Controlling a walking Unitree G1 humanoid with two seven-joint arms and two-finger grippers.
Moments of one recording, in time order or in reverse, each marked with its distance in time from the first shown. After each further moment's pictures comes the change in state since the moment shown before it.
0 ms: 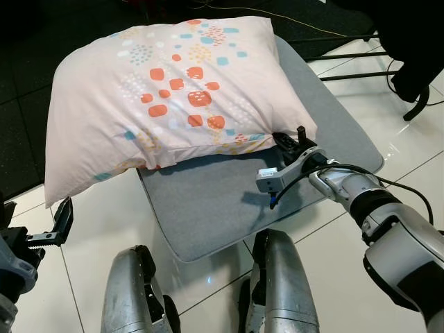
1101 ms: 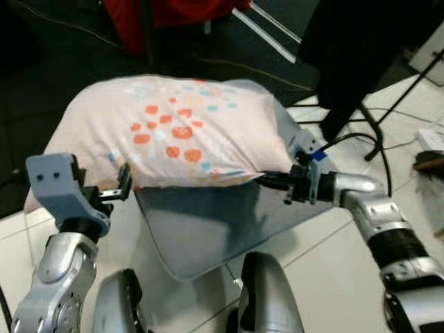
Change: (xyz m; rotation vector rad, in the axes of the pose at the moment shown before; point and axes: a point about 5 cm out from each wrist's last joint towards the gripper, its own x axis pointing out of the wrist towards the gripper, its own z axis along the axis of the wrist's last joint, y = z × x) left arm 0.069 -0.071 -0.020 -0.215 -0.104 -0.122; right arm -0.058 -0.017 0.014 1.713 -0.620 0.638
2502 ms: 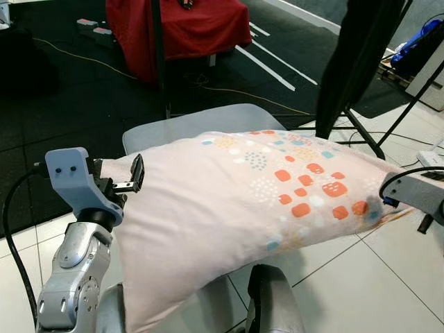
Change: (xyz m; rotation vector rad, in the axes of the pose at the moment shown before) left arm 0.016 -0.008 -0.010 -0.028 -0.050 -0.066; right arm -0.189 -0.052 -0.064 -0.371 1.283 -0.881
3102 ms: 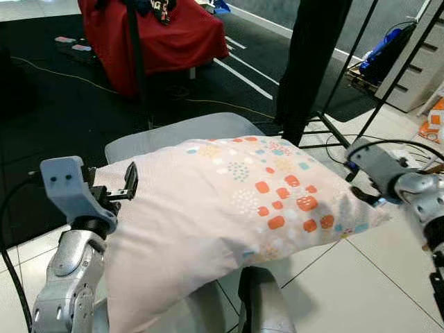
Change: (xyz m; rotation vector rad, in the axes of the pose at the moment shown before) left arm -0.009 0.022 -0.010 0.053 0.038 0.075; right arm -0.004 0.005 0.106 0.436 -0.561 0.113
